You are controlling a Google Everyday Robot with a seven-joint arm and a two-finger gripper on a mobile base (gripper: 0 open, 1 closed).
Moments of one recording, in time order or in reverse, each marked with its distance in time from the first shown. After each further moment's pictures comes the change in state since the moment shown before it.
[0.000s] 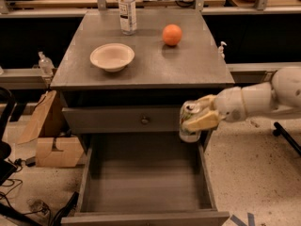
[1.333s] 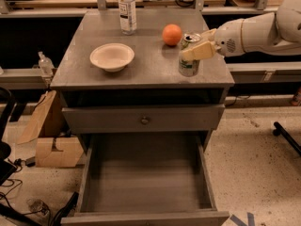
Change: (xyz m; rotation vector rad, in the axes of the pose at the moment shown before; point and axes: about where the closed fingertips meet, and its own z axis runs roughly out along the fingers) arm -0.157 -0.123 -0.054 0.297 -0.050 -0.007
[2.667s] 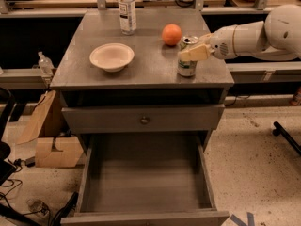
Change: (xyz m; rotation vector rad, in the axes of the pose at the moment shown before) arm 0.017 -0.031 0.028 0.063 -0.012 0.042
